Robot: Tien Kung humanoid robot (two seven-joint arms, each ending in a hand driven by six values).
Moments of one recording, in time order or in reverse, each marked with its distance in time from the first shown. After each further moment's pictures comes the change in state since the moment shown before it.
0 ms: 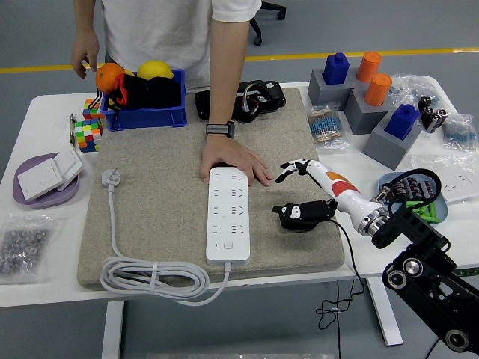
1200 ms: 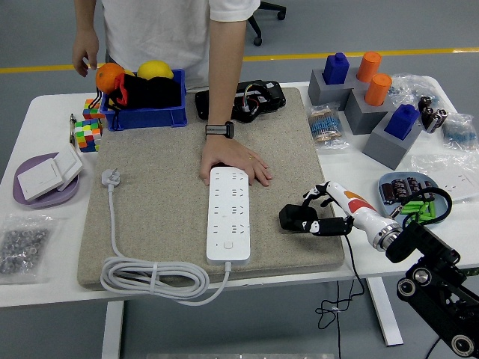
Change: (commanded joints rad) left arm -0.002 0.000 0.008 0.000 -0.006 0.000 -0.003; right arm -0.040 -0.020 0.008 -0.096 0.004 0.016 -0.015
